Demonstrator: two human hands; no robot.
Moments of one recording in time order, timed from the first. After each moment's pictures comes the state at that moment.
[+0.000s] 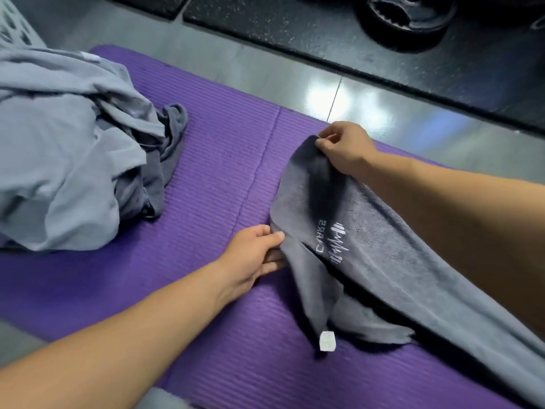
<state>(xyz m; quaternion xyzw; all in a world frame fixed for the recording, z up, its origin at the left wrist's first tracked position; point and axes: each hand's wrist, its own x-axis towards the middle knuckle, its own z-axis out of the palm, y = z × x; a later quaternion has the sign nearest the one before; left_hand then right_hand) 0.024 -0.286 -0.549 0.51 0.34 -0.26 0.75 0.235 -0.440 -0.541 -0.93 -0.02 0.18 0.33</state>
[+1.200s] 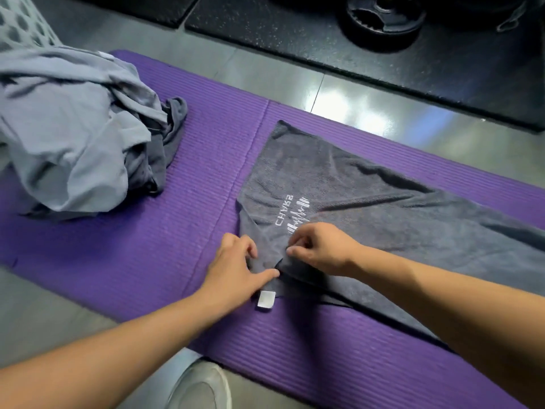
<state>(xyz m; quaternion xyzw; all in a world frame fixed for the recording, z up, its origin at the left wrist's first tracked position) -0.077 -0.294 -0.555 0.90 0.16 -0.14 0.38 0.030 -0.490 -0.527 -0.88 -0.24 0.35 0.22</state>
